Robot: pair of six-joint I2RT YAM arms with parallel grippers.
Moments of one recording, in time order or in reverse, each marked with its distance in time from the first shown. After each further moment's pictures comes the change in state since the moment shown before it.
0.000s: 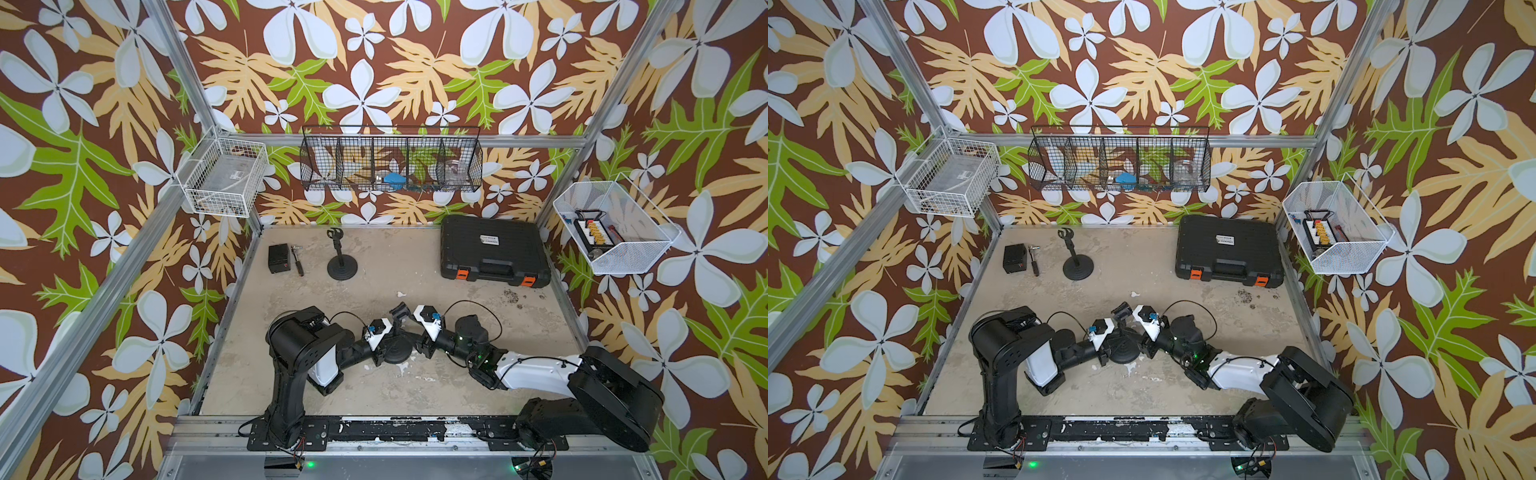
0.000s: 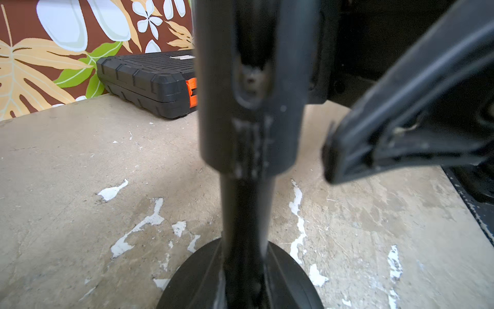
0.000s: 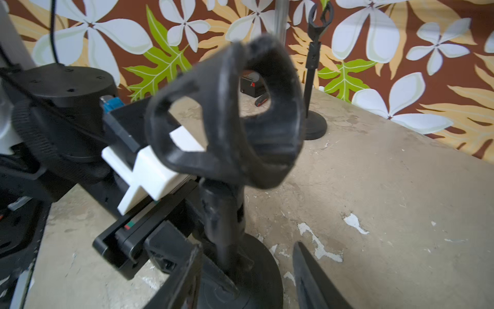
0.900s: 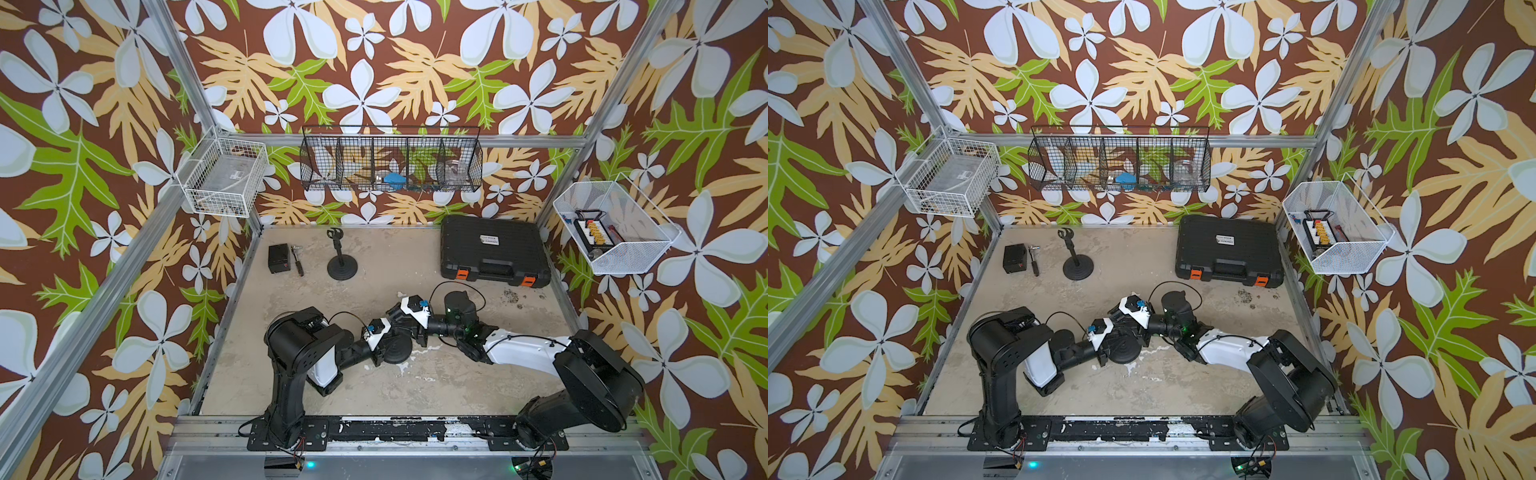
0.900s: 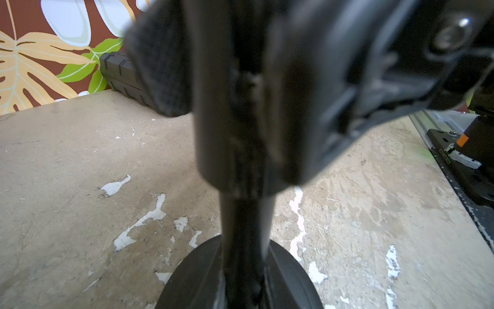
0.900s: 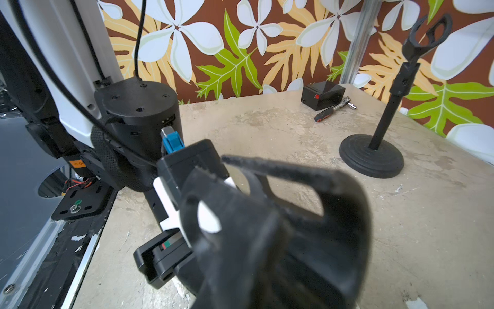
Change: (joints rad) left arm 0.000 -0.016 -0.002 -0.002 -0.003 -0.023; right arm -0.049 0.148 0.209 -0.125 -0.312 -0.097
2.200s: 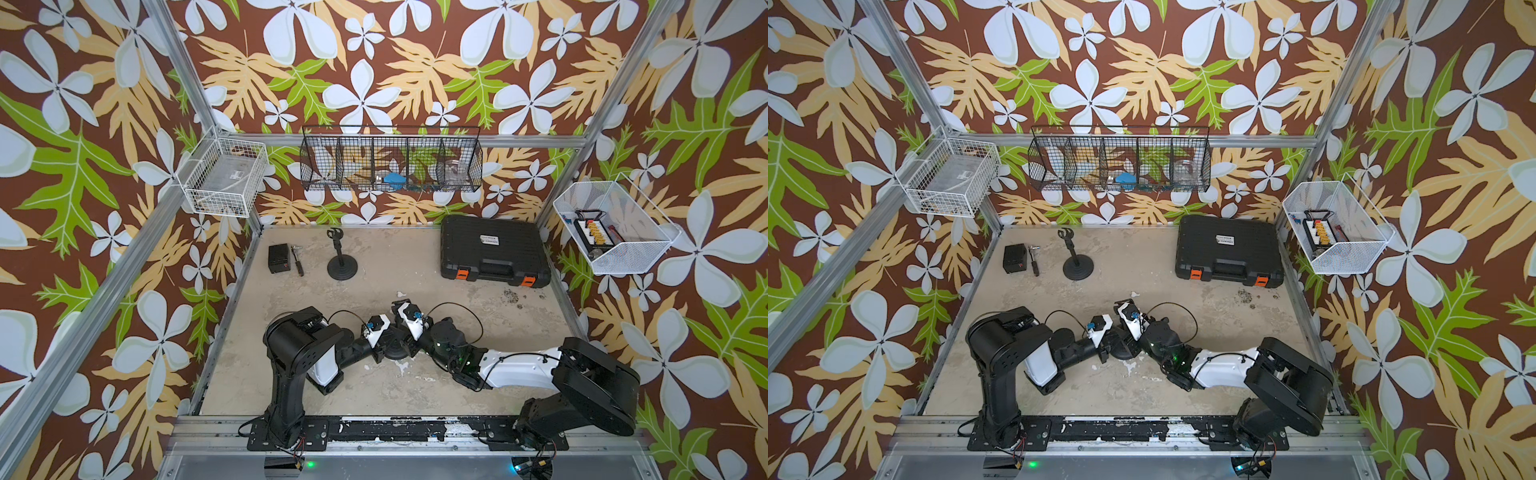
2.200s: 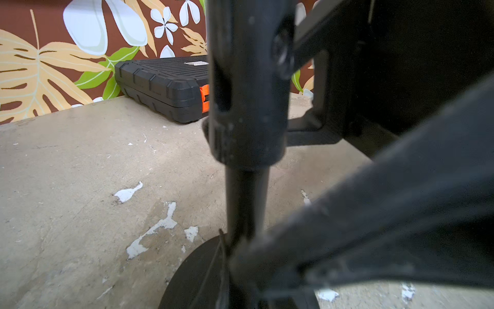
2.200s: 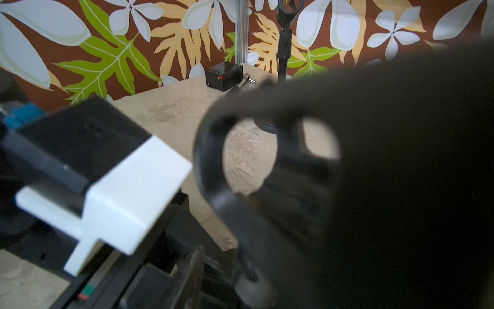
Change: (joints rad) left arm 0.002 0.000 0.010 0.002 -0.032 -0.017; right arm 0.236 -0.030 -0.092 0.062 0.722 0.188
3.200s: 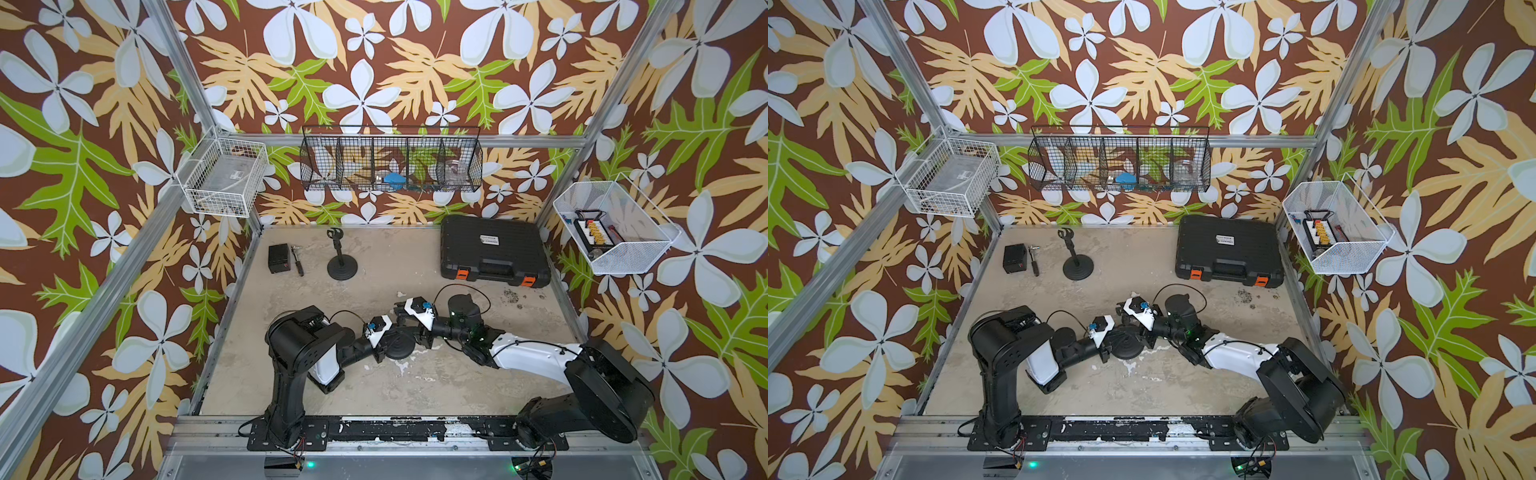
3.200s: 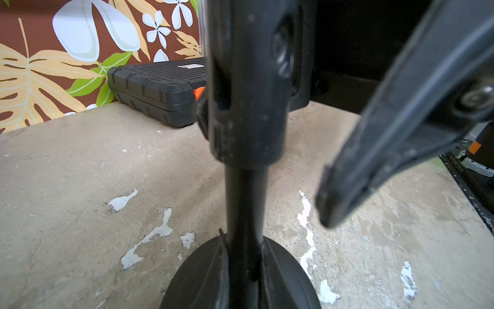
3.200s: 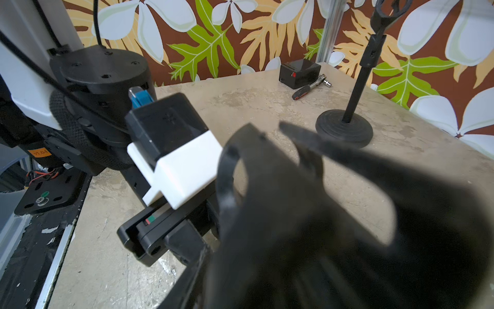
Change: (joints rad) left arm 0.000 0.019 0.008 0.001 0.022 0.034; right arm -0.258 -0.040 0.076 -0.178 -0.642 -0.218
